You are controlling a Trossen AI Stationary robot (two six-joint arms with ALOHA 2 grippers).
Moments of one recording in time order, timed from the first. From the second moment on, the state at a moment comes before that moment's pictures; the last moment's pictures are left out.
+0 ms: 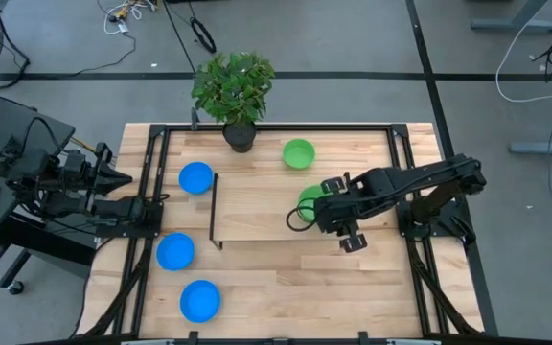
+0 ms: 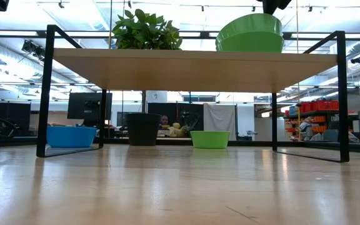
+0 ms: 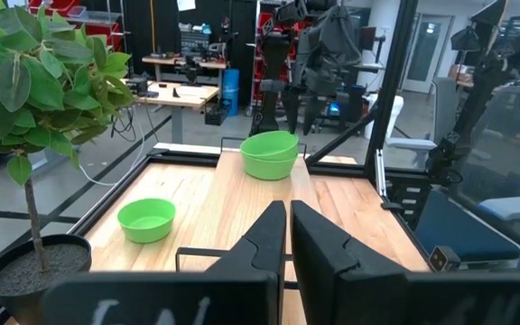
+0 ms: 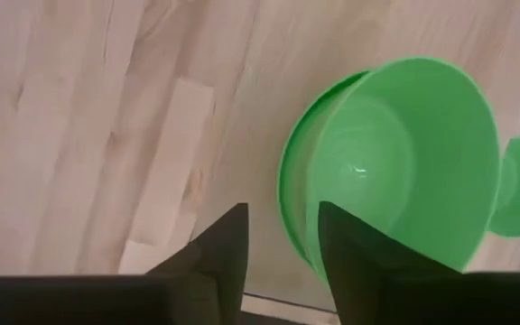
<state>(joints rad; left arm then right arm) -0.08 0.01 0.97 -0.98 -0.10 -0.09 0.28 1.62 1.73 -1.42 0.09 -0.06</state>
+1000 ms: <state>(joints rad) -0.08 0.01 0.97 -0.98 -0.10 -0.09 0.31 1.56 1.57 -1.05 0.17 0.65</state>
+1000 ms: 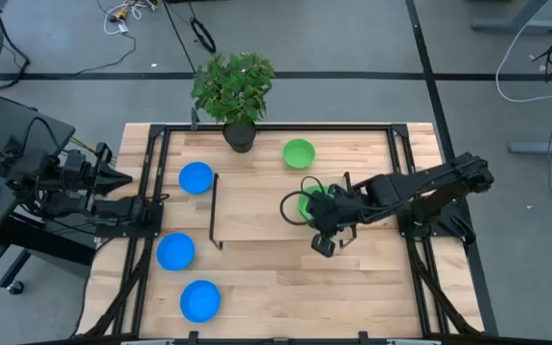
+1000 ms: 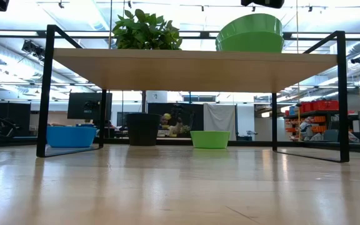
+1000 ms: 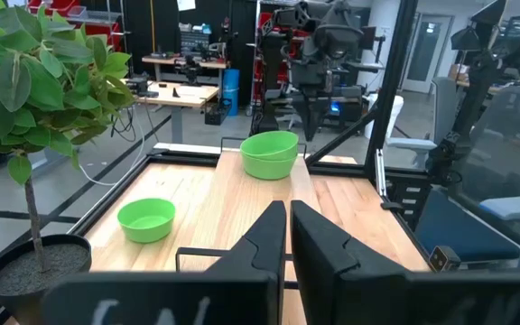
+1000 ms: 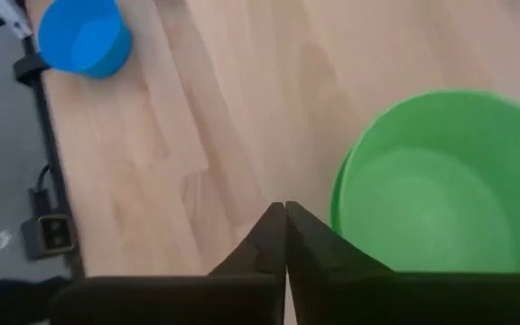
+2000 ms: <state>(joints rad) -0.08 0.01 0.97 -0.98 -0.10 -0.09 0.37 1.47 1.44 -1.07 0.41 0.78</state>
